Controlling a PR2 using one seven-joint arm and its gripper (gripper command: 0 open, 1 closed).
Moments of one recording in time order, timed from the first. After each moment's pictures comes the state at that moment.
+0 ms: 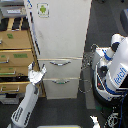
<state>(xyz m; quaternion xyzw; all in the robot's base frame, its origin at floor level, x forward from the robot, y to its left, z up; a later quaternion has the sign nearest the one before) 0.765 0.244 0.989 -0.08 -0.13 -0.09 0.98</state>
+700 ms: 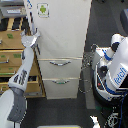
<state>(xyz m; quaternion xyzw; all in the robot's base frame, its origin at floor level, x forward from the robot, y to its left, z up) 0.907 0.308 1.137 -0.09 -0.12 -0.01 0.99</state>
